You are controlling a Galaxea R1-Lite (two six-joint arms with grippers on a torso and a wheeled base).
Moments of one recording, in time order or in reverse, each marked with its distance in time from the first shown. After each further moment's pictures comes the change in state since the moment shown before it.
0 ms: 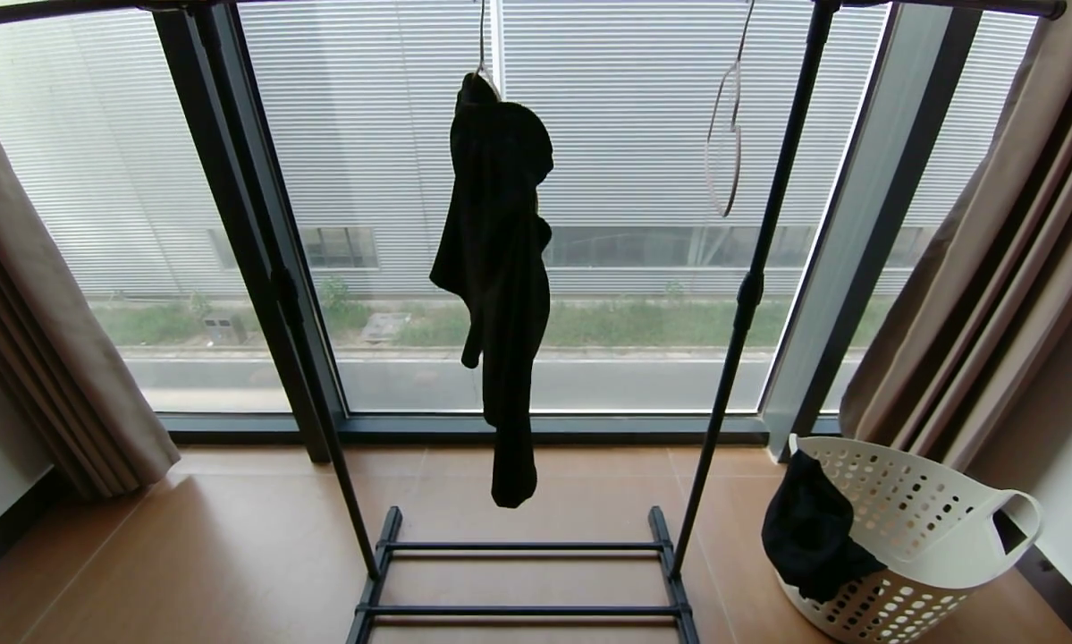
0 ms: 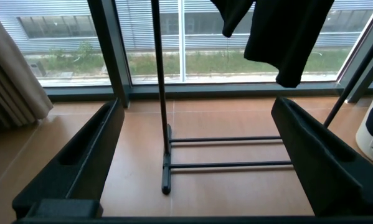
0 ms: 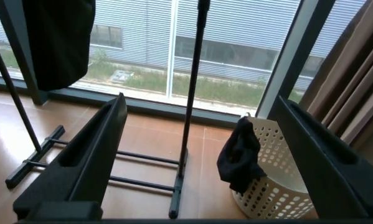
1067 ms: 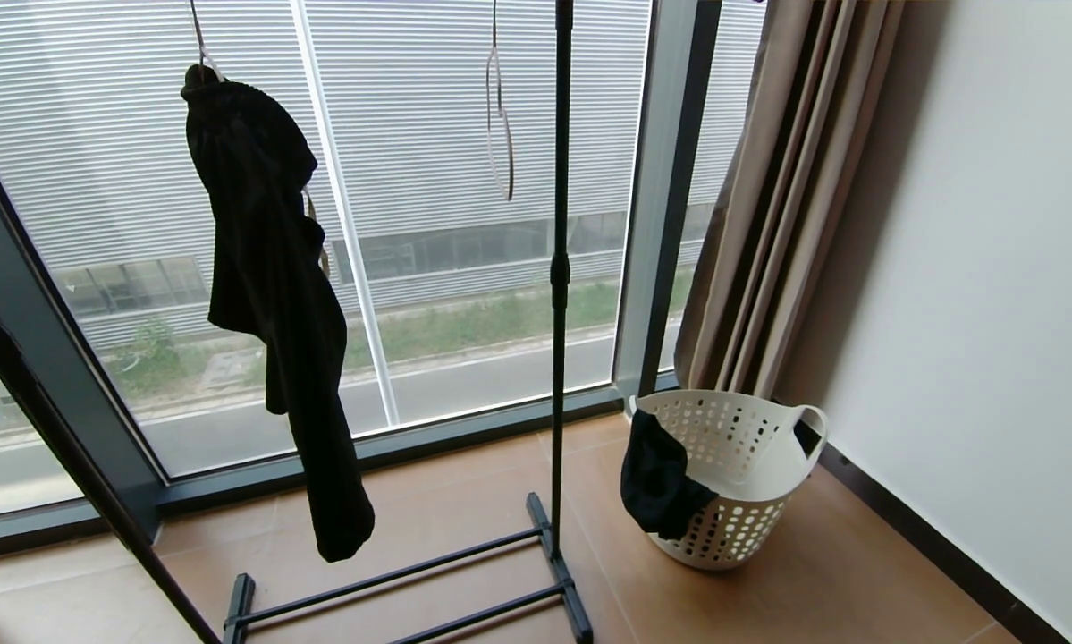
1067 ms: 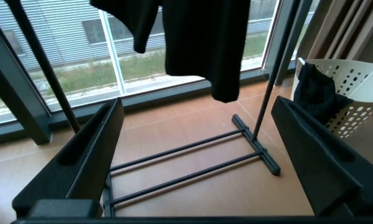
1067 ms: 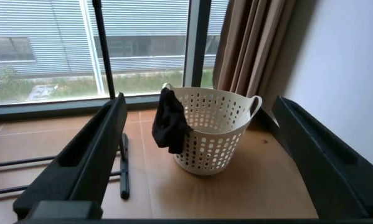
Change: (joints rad) left arm 0.000 0.000 0.000 -0.002 0.000 0.006; right arm 0.001 0.000 0.000 -0.001 -0.028 0.012
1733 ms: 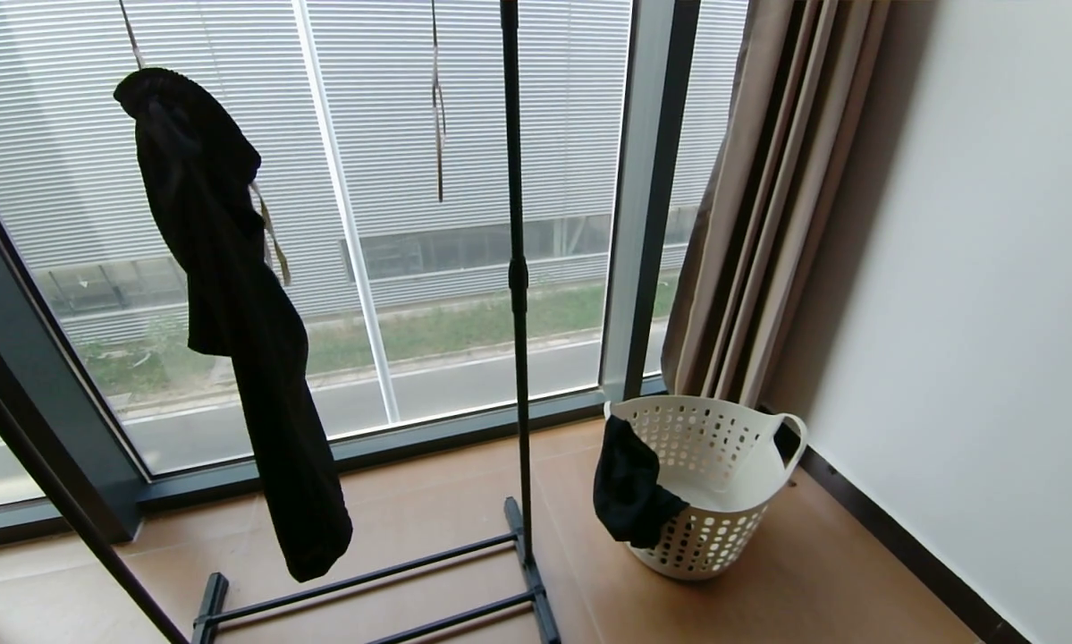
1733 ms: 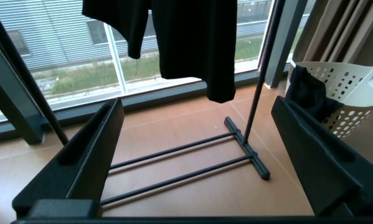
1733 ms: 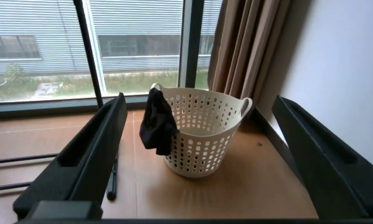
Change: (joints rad) left arm 0.000 0.000 0.000 0.001 0.000 0.006; right arm -0.001 0.000 0.000 -0.001 0.000 0.000
